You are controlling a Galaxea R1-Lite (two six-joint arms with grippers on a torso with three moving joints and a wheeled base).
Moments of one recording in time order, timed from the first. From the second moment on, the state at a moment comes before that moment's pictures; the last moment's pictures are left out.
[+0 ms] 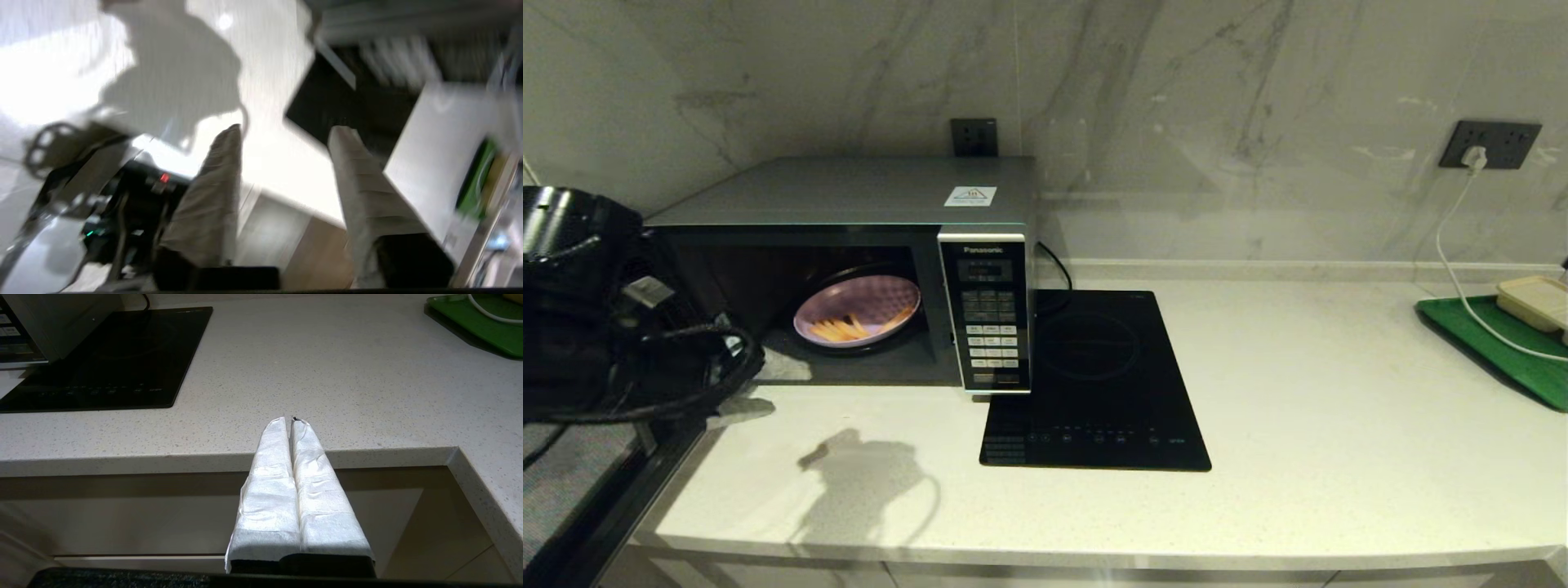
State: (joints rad) left arm -0.09 1.43 -1.08 0.45 -0.18 -0.82; right arm 0.01 0.00 -0.02 0.03 -0.05 0.10
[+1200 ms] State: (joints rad) left arm 0.63 1.21 -1.41 0.70 -0.09 -0.12; right arm 0.01 0.00 -0.02 0.03 -0.05 0.10
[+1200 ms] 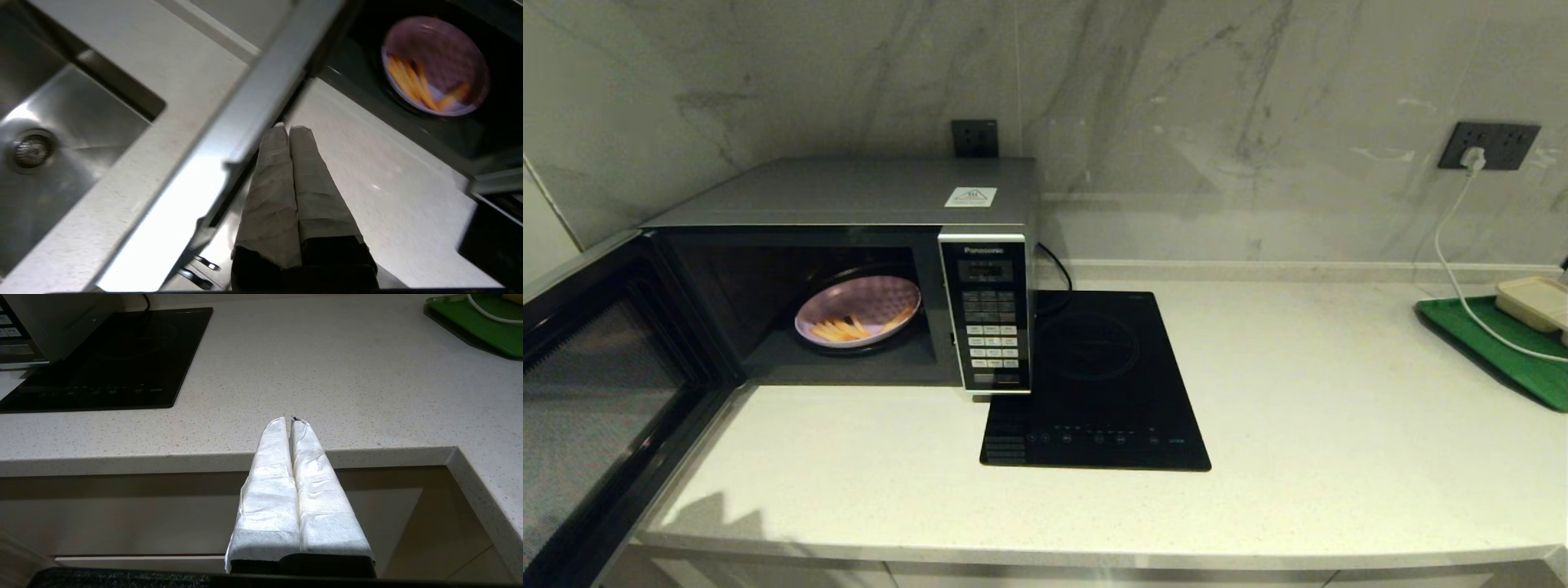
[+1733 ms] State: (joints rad) left arm 0.77 1.32 -1.29 0.66 -0.10 -0.07; right arm 0.01 0.00 -0.02 0.03 -0.05 0.10
